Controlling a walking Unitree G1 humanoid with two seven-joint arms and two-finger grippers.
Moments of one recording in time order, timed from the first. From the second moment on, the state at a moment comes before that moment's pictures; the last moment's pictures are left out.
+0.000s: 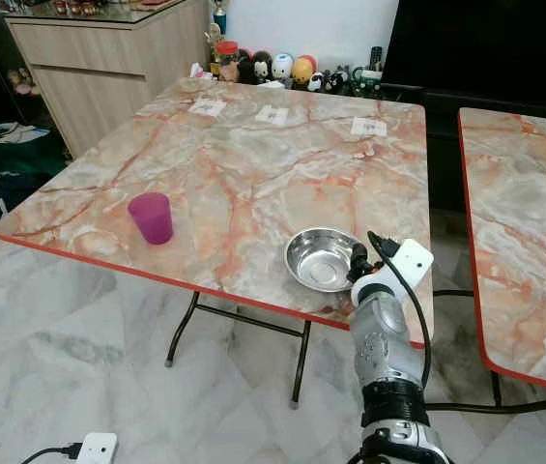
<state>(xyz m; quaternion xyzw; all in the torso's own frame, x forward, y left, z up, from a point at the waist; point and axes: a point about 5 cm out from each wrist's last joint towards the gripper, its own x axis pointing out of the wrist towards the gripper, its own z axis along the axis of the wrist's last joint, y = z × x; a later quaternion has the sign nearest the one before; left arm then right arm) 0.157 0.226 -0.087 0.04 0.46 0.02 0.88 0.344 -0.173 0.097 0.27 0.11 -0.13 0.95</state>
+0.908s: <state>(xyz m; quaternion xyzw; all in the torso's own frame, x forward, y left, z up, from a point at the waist) 0.157 0.226 -0.087 0.04 0.46 0.02 0.88 0.347 -0.156 0.082 0.28 0.17 -0.09 0.94</state>
